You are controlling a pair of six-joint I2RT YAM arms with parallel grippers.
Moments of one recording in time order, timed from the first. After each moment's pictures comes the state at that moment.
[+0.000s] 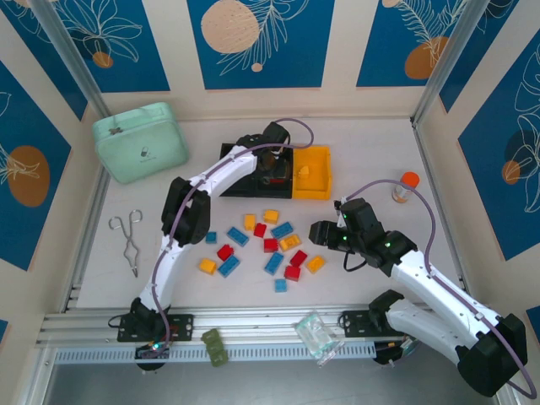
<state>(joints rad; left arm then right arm) -0.64 2.37 2.15 -0.89 -0.01 -0.48 0.55 0.85 0.63 -0.59 -0.13 0.71</state>
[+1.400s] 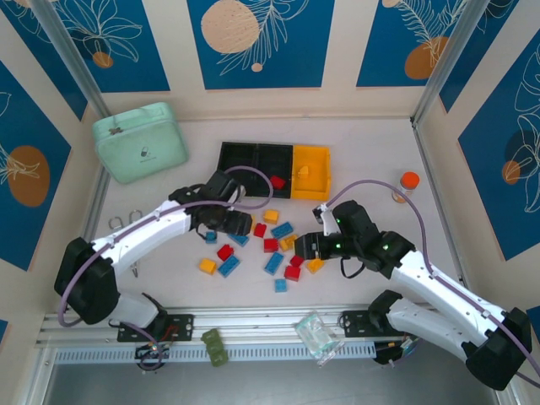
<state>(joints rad) -0.68 1.40 1.03 -0.78 0.06 -0.38 0.69 0.85 0.67 -0.60 -0.36 0.58</state>
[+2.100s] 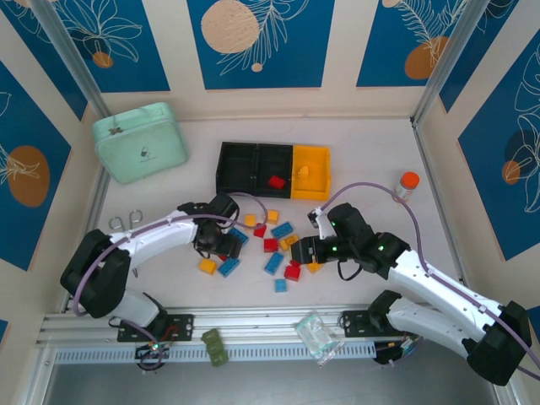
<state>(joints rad) -0.68 1.48 0.87 -0.76 0.03 -0.38 0.73 0.87 0.64 -0.57 -0.36 0.58</state>
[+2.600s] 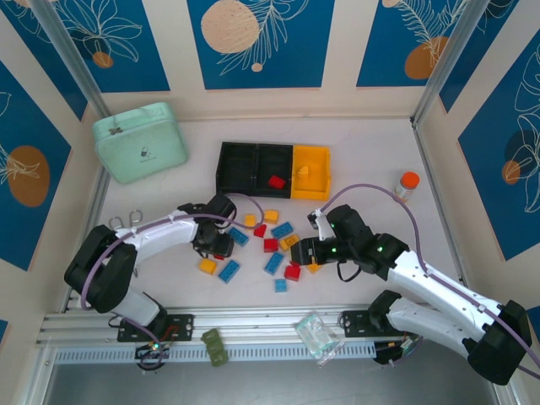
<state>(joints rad) -0.63 1.51 0.84 -0.72 0.00 -0.37 0.73 0.87 0.63 -0.56 -0.36 0.60</state>
